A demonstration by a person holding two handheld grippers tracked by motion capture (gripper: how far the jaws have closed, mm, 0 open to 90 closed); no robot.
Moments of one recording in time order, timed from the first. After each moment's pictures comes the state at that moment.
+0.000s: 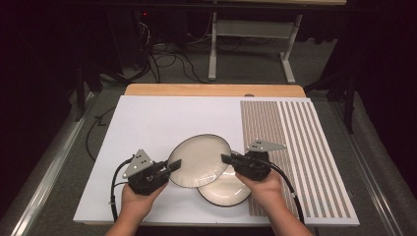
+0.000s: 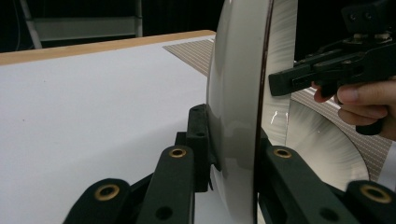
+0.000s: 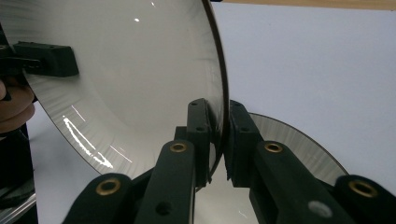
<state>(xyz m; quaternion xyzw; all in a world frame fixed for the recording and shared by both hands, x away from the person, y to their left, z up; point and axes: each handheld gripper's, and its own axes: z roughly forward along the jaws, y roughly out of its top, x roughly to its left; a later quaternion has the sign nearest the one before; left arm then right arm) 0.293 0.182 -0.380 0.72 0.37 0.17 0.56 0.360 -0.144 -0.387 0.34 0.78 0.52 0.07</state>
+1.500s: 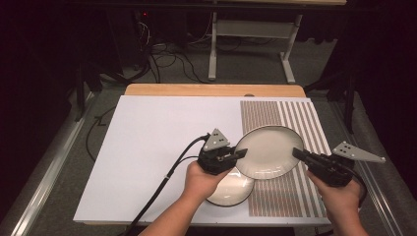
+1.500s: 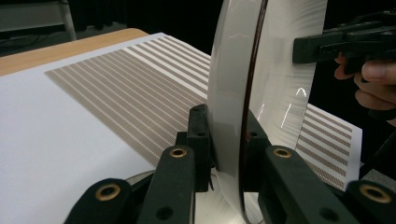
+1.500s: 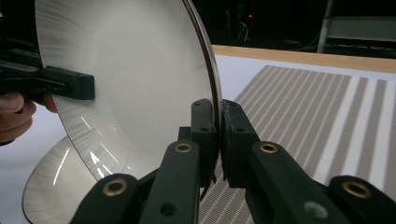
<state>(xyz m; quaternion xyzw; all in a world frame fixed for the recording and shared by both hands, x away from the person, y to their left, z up) 0.350 0.015 -0.345 0.77 0.30 0.11 0.55 0.326 -0.314 -0.341 0.40 0.72 0.54 0.18</state>
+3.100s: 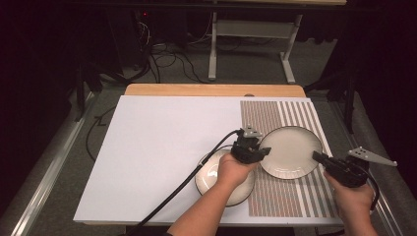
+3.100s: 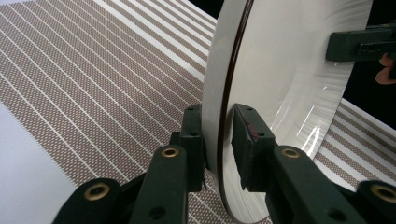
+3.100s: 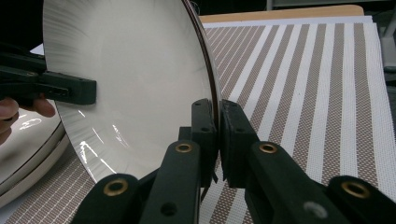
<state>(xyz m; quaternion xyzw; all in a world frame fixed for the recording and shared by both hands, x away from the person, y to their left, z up) 0.410 -0.064 -0.393 0.80 0.34 0.05 0.50 0.345 -0.375 -0.385 0.49 0.69 0.49 0.20</state>
